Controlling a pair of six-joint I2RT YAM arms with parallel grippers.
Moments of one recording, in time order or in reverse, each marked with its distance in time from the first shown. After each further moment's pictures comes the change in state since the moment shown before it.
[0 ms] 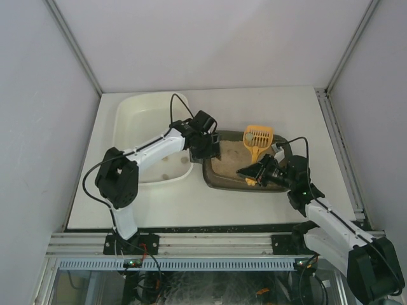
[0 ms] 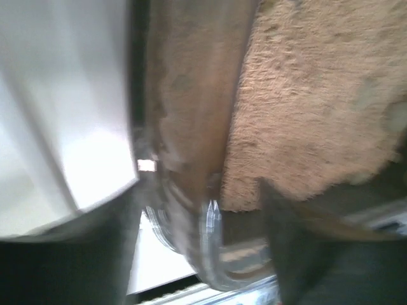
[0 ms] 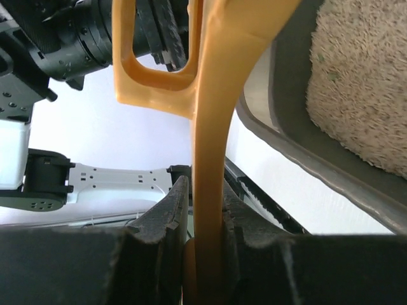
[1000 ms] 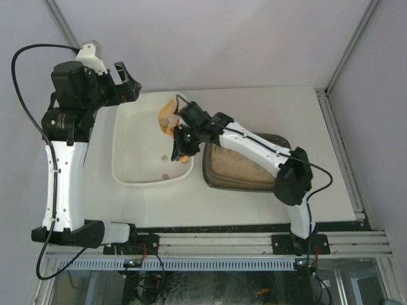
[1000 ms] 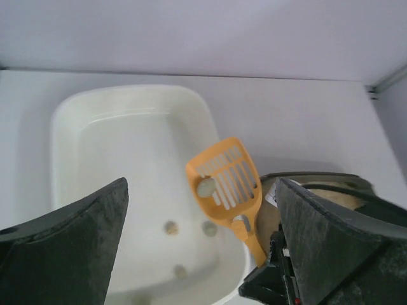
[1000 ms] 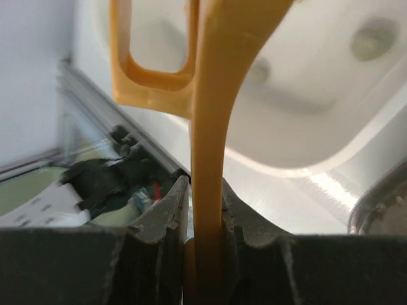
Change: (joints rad) left arm 0.612 -0.490 0.447 -0.107 0.177 0.486; right arm 0.518 1.028 1.499 -1.011 0.290 -0.563
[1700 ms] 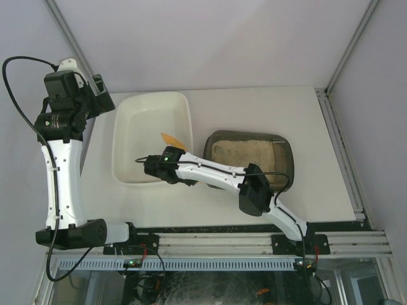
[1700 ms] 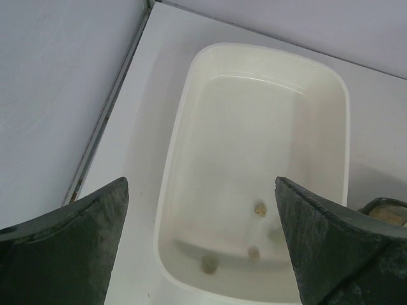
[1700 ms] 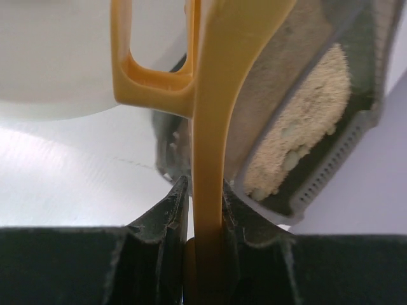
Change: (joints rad) left arm 0.175 -0.028 -0.084 -0.135 -0.313 0.054; right arm 0.327 0.414 0.475 -0.862 0.995 -0.264
